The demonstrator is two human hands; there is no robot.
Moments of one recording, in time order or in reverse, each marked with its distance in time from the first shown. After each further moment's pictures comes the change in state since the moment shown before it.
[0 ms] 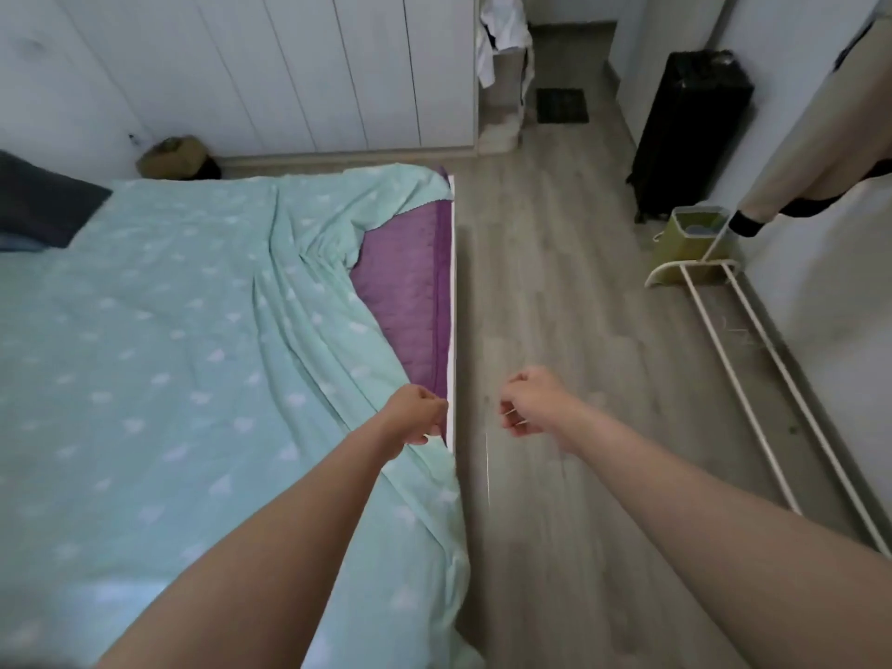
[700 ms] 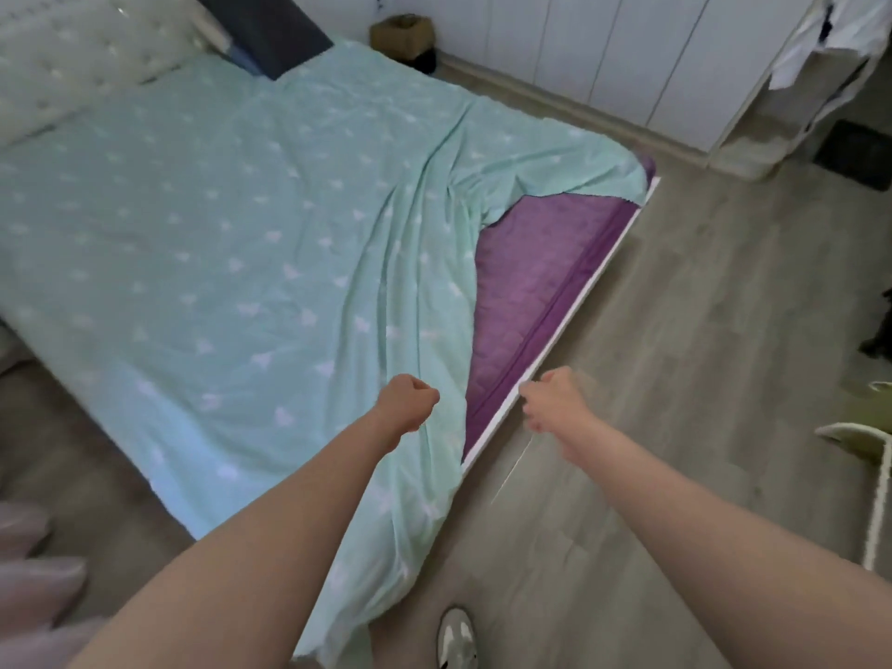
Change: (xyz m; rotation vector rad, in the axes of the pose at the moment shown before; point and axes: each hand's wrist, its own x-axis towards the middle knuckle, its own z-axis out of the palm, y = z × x) left_hand 0.110 -0.027 -0.012 -0.438 0.412 -0.284; right_hand 0.202 -0.046 0.038 -0.334 -0.241 -0.060
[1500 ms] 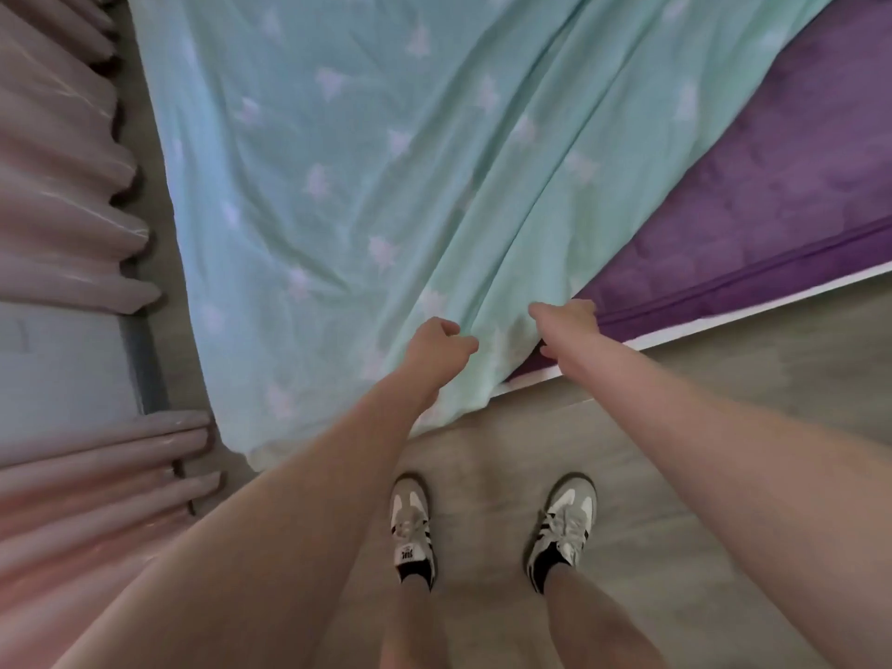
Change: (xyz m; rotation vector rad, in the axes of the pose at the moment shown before) left_hand 0.206 -0.174 0.144 -0.436 0.371 -0.545; right_hand 0.301 0.136 0.172 -0.411 -0.364 0.146
